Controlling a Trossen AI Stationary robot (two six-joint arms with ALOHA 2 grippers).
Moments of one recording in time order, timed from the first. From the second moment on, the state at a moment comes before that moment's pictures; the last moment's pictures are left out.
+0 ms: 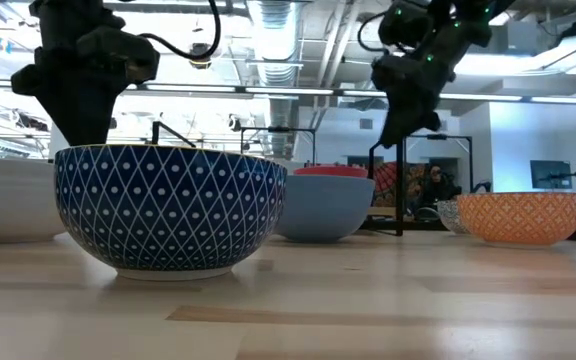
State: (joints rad) left arm -0.26 1.36 0.97 -0.98 -0.21 -1.26; right arm -0.38 1.35 1.00 -0.56 -0.08 0.26
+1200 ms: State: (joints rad) left arm -0.31 1.36 1.04 -0.84 -0.22 -0.35; right arm -0.40 1.35 1.25 -0.54 -0.14 0.21
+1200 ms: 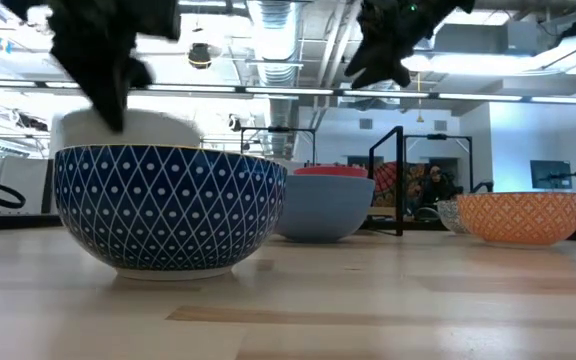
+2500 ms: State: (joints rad) left arm -0.13 1.58 1.35 -0.85 -0.52 0.82; right arm -0.33 1.89 1.85 -0.99 -0.10 -0.10
